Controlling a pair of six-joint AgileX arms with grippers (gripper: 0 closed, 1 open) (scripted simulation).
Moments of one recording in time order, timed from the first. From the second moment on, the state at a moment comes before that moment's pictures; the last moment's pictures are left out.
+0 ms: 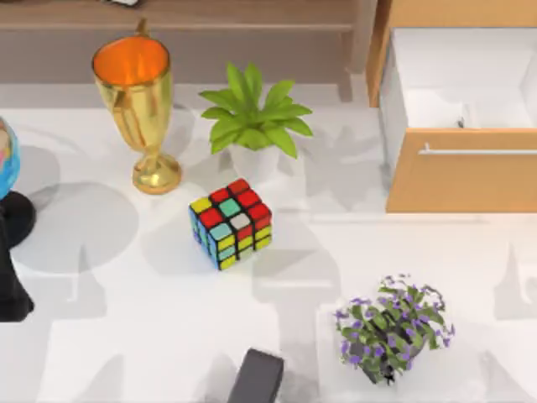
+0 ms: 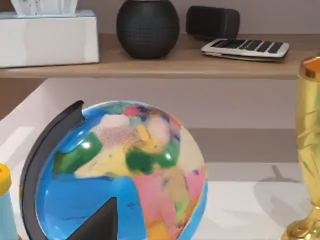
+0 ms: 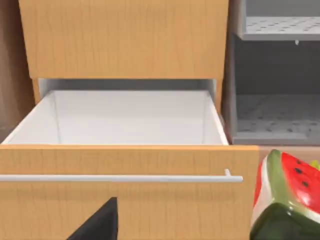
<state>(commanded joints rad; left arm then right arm) 0.00 0.00 0.00 0.00 0.00 0.00 0.00 0.00 0.00 0.00 0.00 0.00</state>
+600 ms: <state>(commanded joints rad) 0.00 0.00 0.00 0.00 0.00 0.00 0.03 0.37 0.36 -0.26 0.00 0.03</state>
